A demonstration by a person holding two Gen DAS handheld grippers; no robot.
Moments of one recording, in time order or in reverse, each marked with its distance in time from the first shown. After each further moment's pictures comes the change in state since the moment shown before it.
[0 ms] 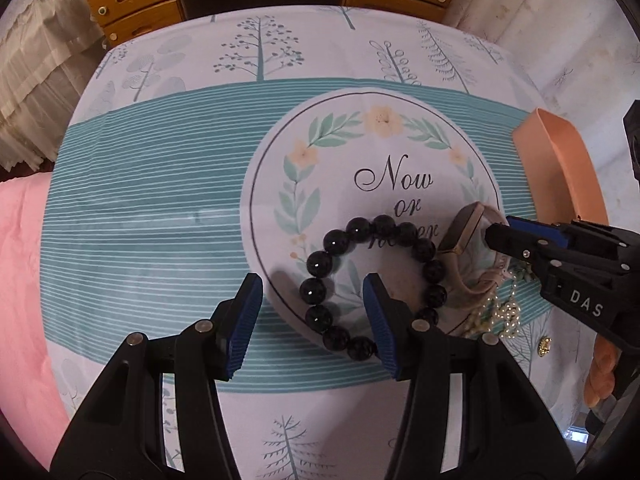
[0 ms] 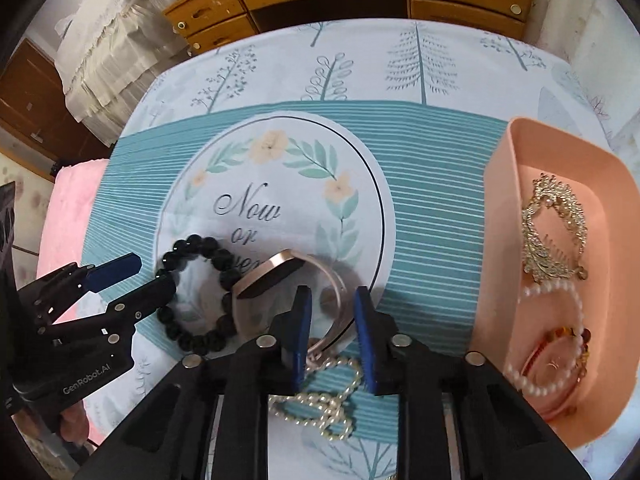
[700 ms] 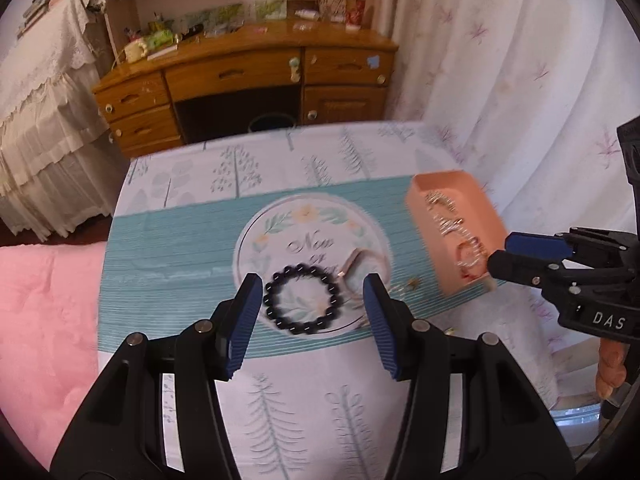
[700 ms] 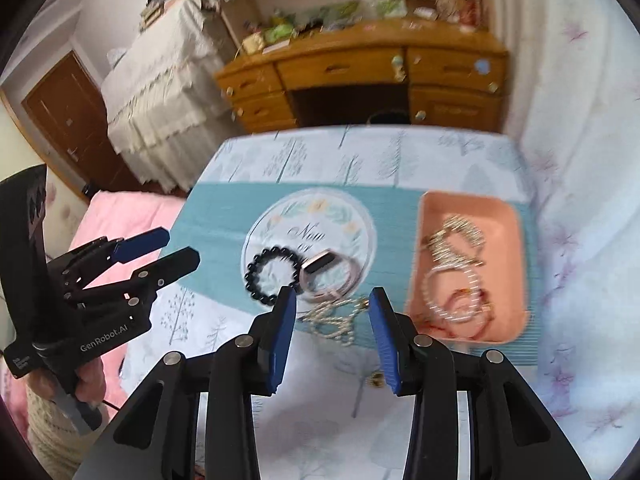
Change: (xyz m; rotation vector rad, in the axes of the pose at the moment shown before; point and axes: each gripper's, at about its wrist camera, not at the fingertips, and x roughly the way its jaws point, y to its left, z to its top) left arm -0.175 -0.048 -0.043 0.111 -0.303 -0.019; right arm -0.210 0.008 -0.086 -0.050 -0.250 0.069
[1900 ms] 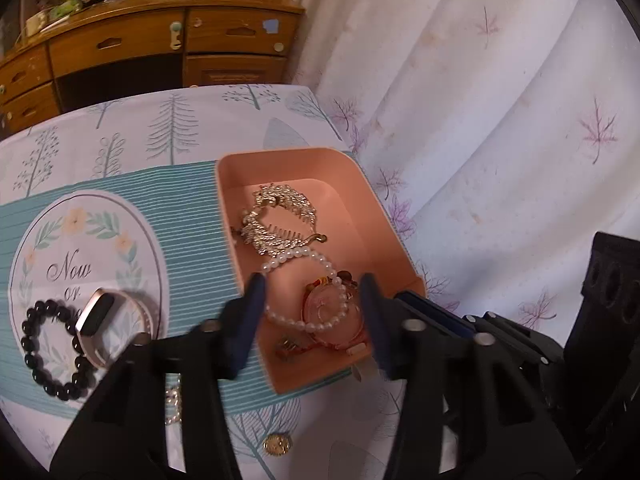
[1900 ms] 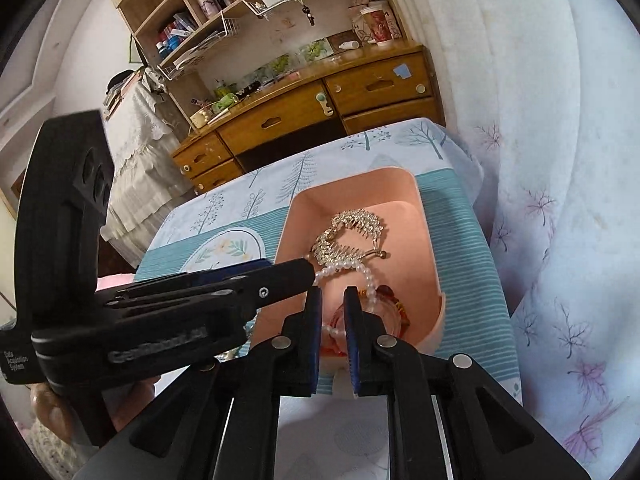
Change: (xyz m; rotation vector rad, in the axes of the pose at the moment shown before) left arm 0.143 -0.179 0.020 -0.002 0.037 -0.333; right arm 0.064 -0.178 -0.070 0.223 -0.275 0.010
